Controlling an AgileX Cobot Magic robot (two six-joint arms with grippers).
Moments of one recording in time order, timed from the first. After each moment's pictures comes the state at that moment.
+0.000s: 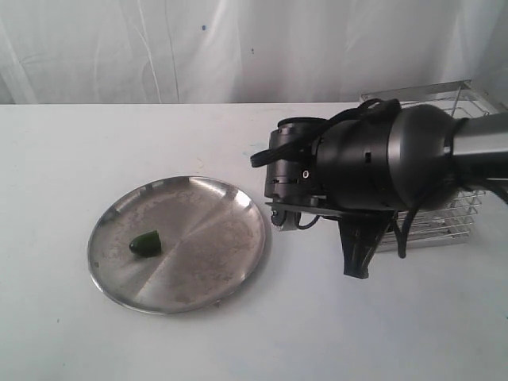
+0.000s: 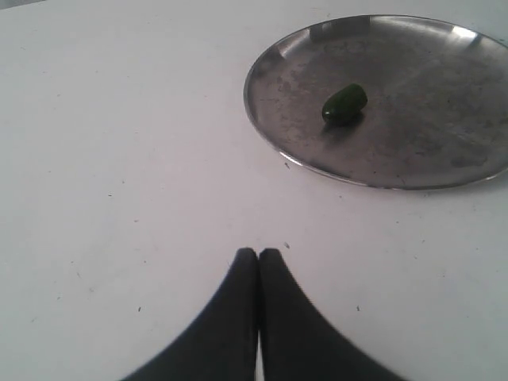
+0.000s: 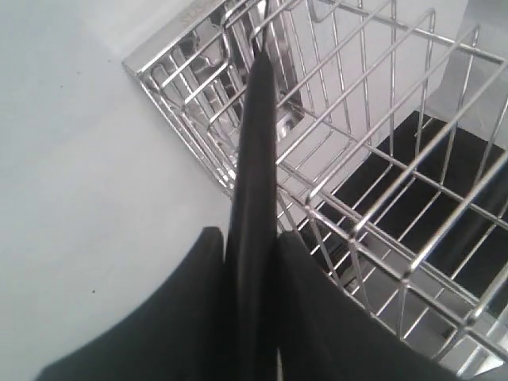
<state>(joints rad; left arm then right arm) -0.01 0.00 0.02 -0.26 0.47 0.35 0.84 1.78 -1.13 -0.88 1.22 0.09</state>
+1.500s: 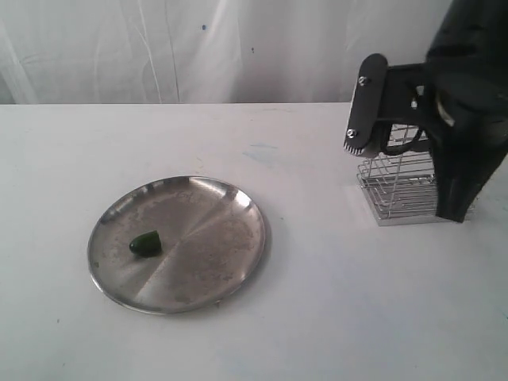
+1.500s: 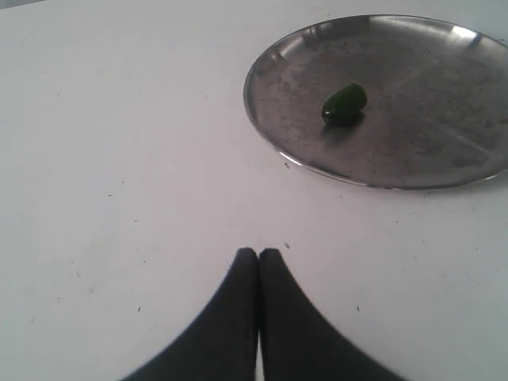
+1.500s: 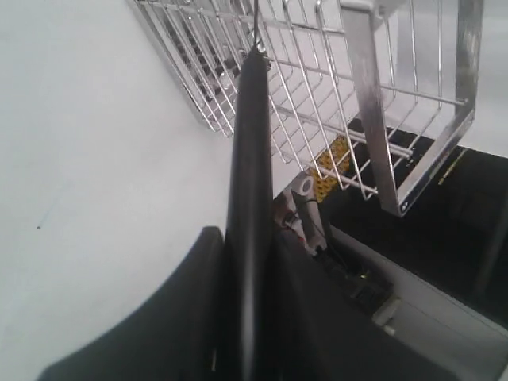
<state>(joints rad) -0.01 0.00 0.02 -0.26 0.47 0.35 0.69 1.37 -1.13 -0.77 1.21 -0.21</state>
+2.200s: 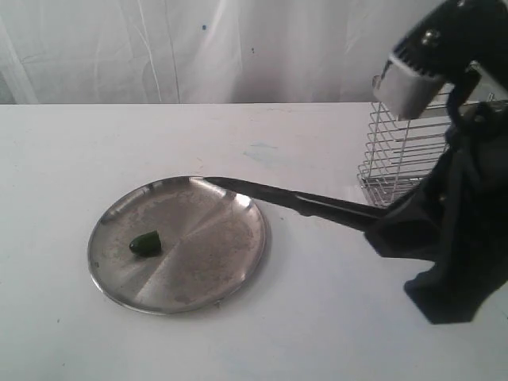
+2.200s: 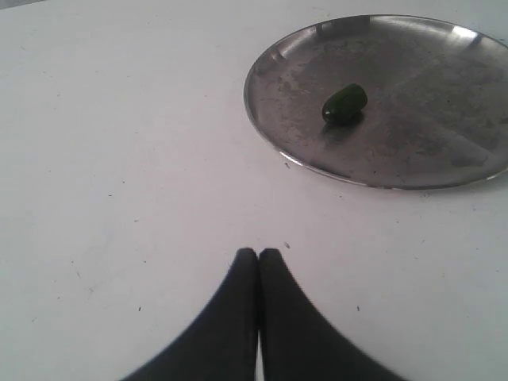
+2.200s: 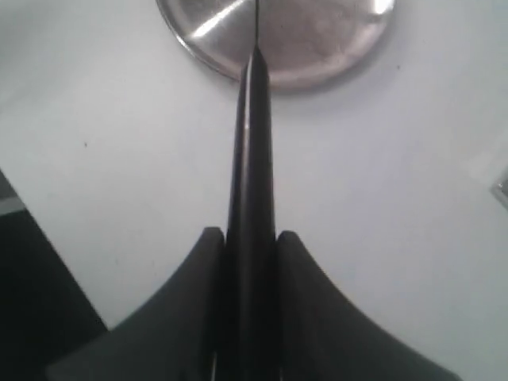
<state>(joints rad) -0.01 0.00 0.02 -0.26 0.47 0.35 0.69 0.98 -1.03 0.15 1.07 -0.24</state>
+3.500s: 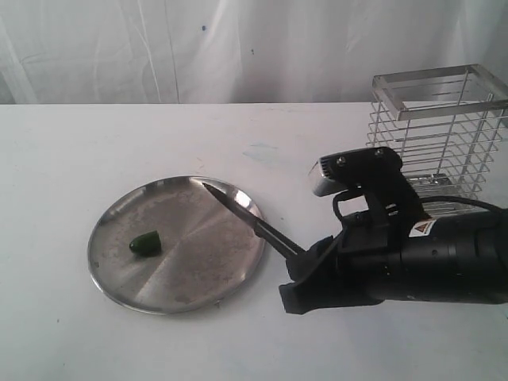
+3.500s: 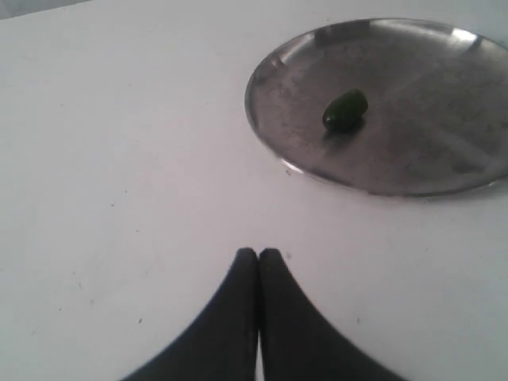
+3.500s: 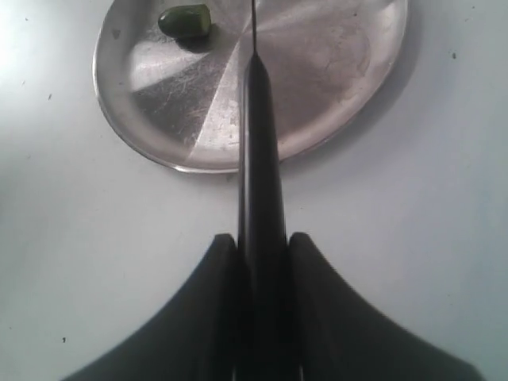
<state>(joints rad) -0.01 0.00 0.02 -0.28 0.45 0.37 0.65 1.23 -0.58 0.79 0.25 -0.61</state>
